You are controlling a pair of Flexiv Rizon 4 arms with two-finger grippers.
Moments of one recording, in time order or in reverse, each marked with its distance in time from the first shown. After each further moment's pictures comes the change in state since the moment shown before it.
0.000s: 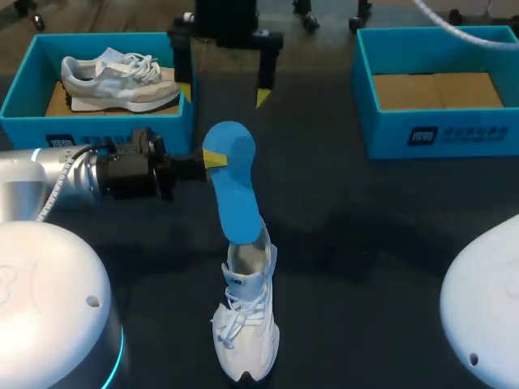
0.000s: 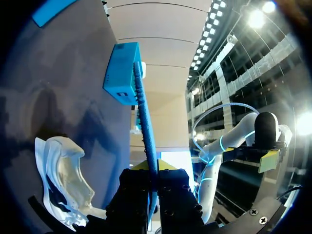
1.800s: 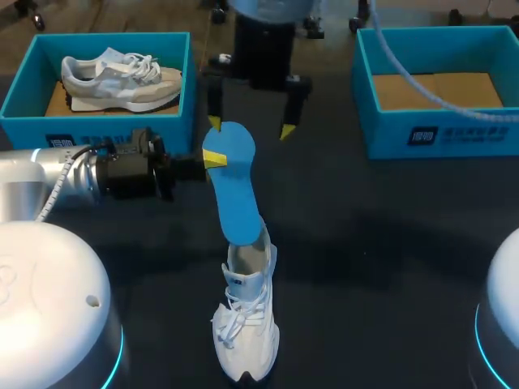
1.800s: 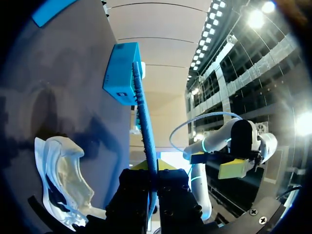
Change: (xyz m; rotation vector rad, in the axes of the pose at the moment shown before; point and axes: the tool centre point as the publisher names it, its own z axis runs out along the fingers) left arm 0.000 0.000 0.000 0.001 0.000 0.000; right arm -0.043 -0.005 0.048 -0.048 0.105 -0.007
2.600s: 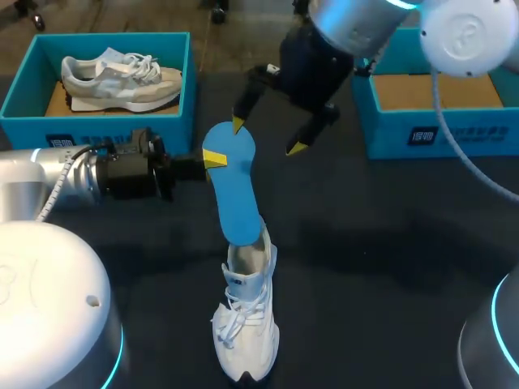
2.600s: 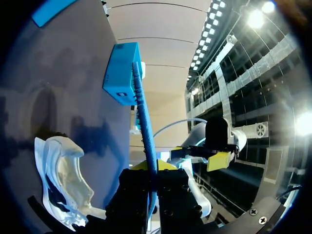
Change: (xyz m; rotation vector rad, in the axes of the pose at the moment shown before) left arm 0.000 0.000 0.000 0.000 0.000 0.000; right arm -0.016 0.008 0.021 0.042 0.380 -0.020
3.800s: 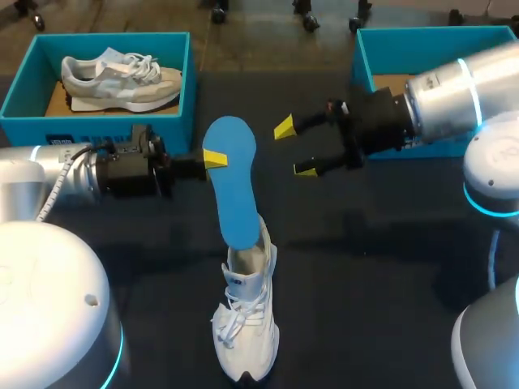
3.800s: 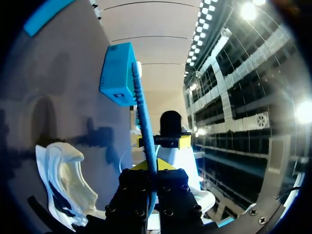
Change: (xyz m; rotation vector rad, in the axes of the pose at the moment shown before) left arm 0.001 0.001 0.000 -0.014 -0.006 0.103; right arm -0.059 0.021 0.021 -0.019 0.659 -0.050
